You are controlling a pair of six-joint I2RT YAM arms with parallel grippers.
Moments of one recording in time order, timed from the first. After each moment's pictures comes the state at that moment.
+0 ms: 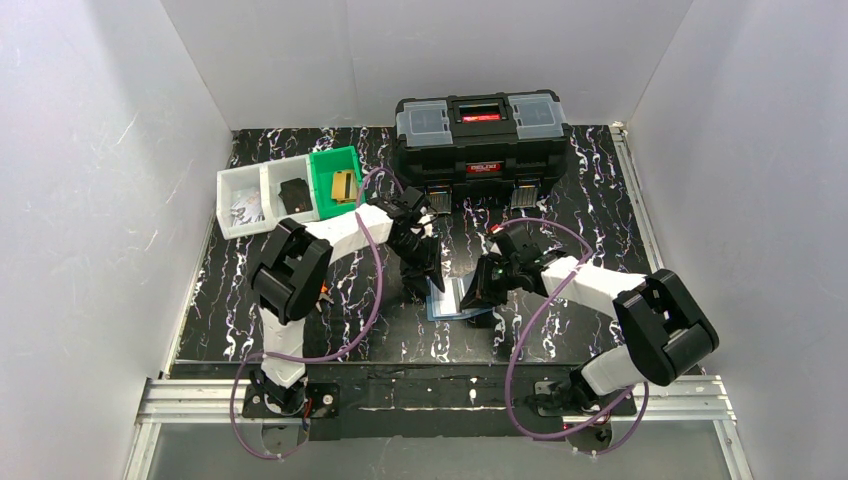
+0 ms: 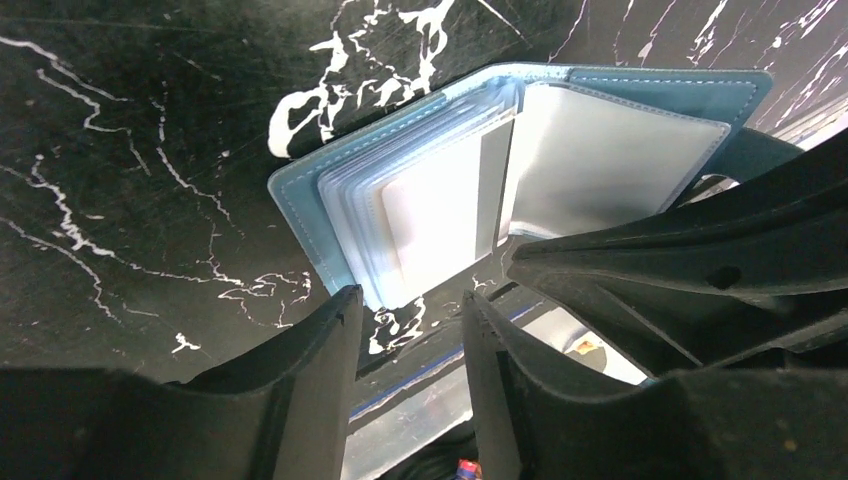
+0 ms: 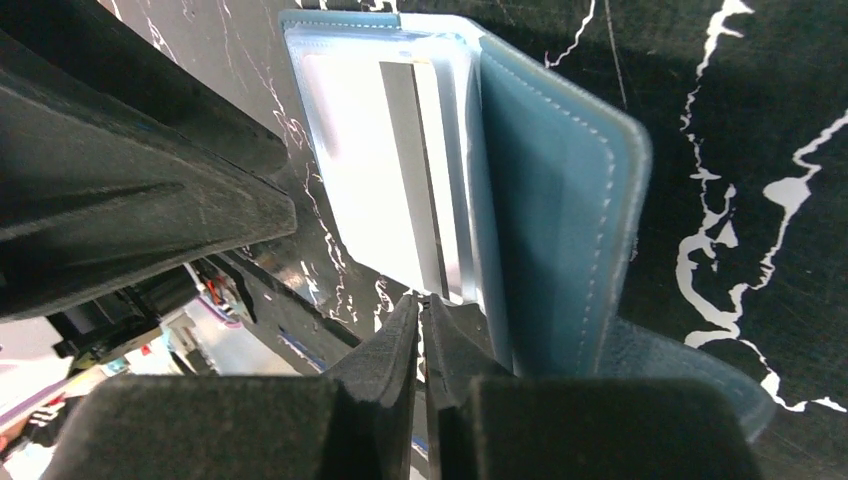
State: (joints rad) left arm -0.64 1.94 1.34 -0.75 0.52 -0.63; right arm 0.60 1.45 0.67 -0.22 -0.45 0.80
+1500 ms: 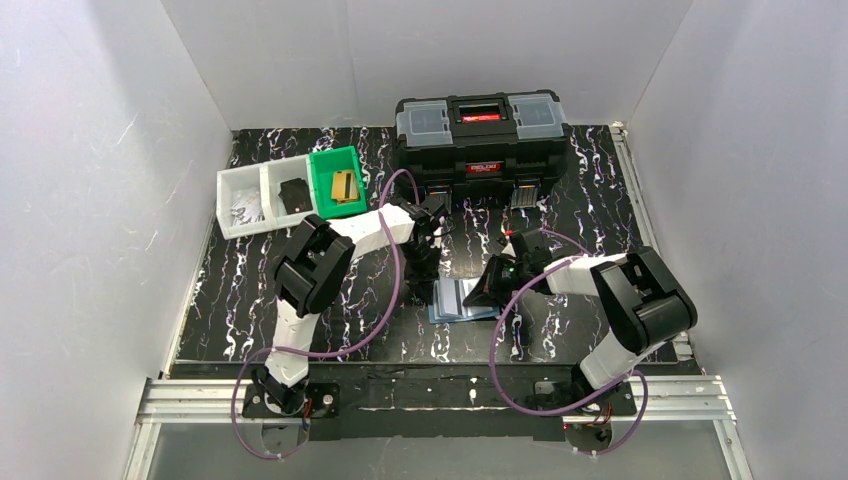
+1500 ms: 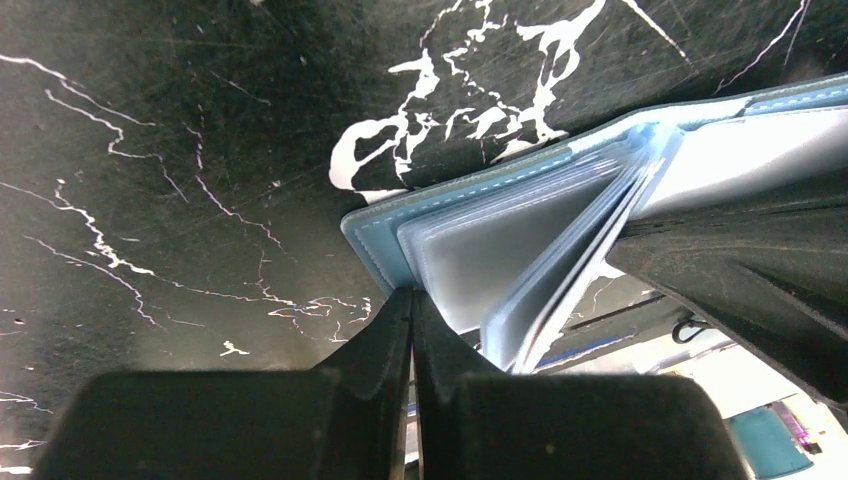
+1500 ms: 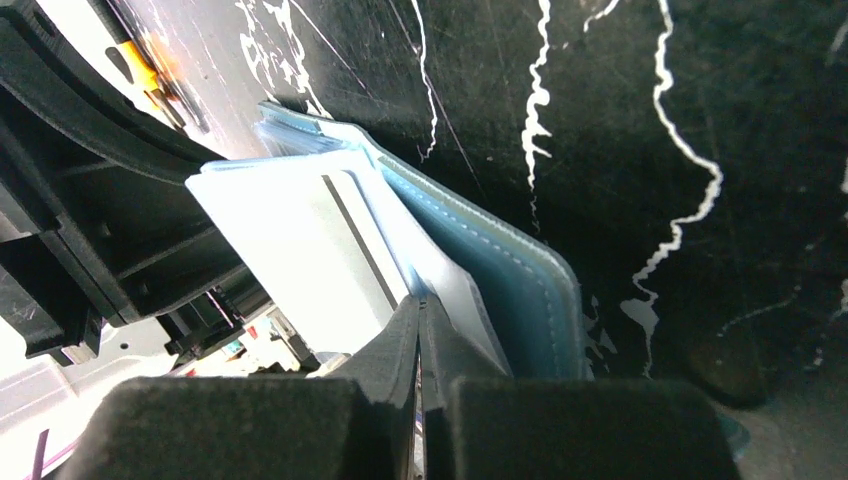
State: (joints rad) left arm -0.72 2.08 1.47 -0.93 0.31 -0.57; right arm 0.44 1.62 0.59 0.03 -0.67 0.89
